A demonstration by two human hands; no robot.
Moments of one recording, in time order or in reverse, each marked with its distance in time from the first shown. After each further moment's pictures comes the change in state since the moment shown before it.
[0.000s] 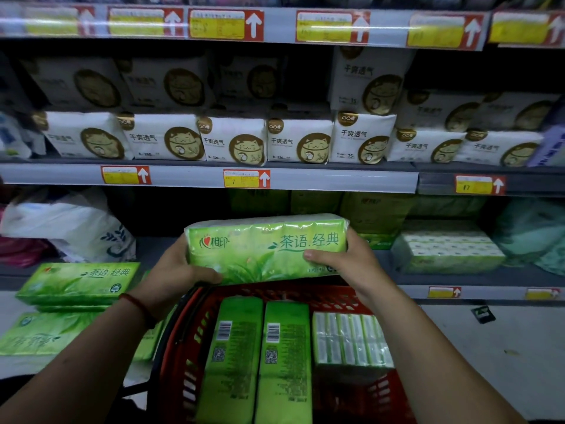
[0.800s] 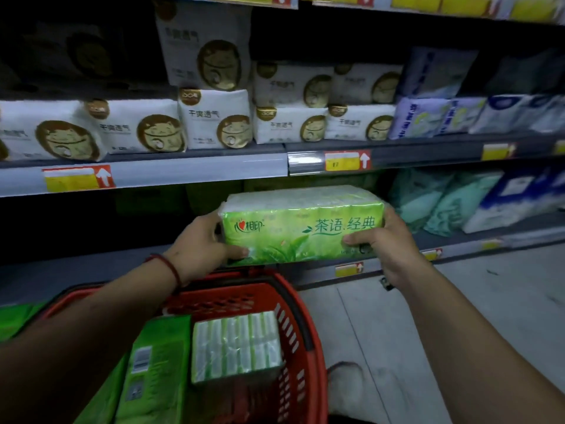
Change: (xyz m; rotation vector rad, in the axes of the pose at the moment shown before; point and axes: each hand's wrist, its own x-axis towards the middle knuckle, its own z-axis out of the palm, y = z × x) left_hand 0.070 0.050 0.250 0.300 -0.321 0.190; right_hand -0.026 0.031 -0.252 0.165 0.407 0.025
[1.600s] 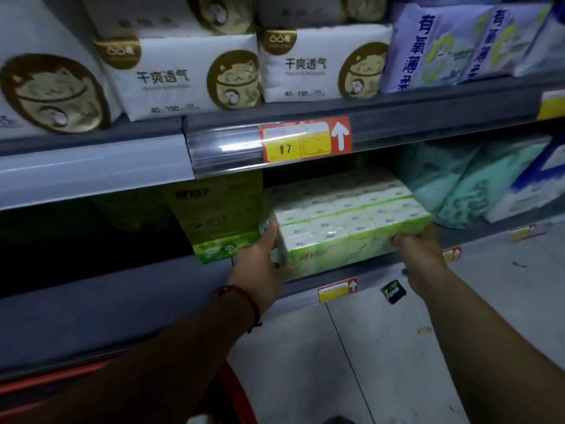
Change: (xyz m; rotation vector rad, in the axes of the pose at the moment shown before) left_hand 0.165 -0.032 0.206 0.315 -0.022 -0.068; right_hand 0.204 0.143 -0.110 -0.062 0.456 0.234
